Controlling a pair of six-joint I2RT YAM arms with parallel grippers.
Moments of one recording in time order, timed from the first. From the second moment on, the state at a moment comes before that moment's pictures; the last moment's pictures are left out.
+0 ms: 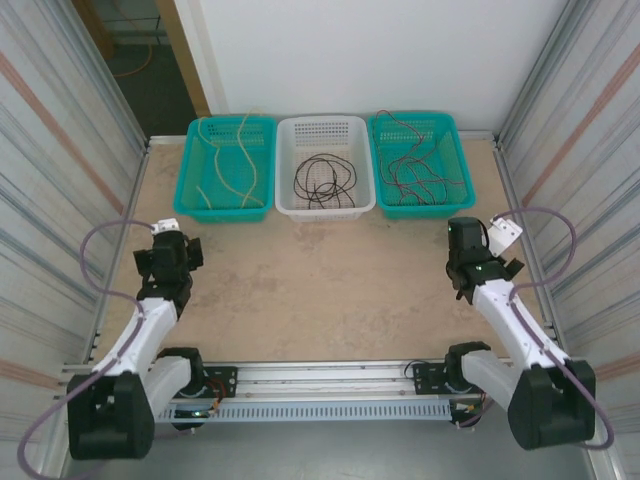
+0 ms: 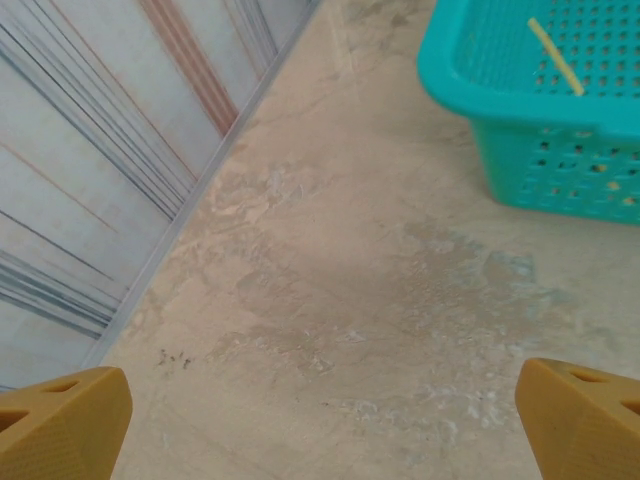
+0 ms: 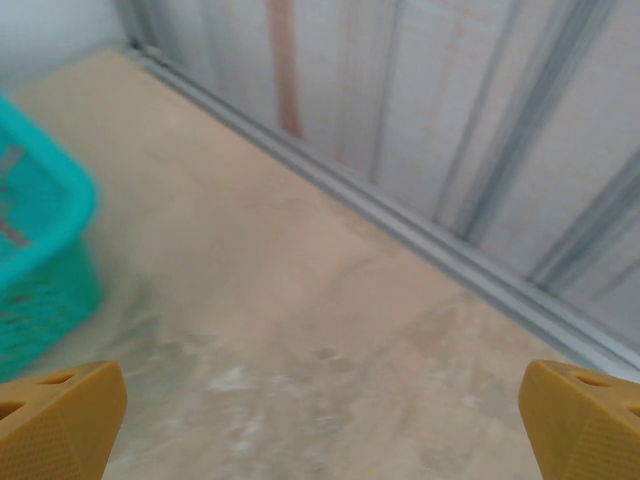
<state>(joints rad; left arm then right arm) 0.01 0.99 0.42 -0.02 -0.46 0.00 0.12 1.04 0.58 -0.36 0.93 0.65</state>
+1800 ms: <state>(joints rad) -0.05 1.52 0.38 0.73 -0.12 0.02 -0.01 1.55 0.38 0.75 0.23 0.15</state>
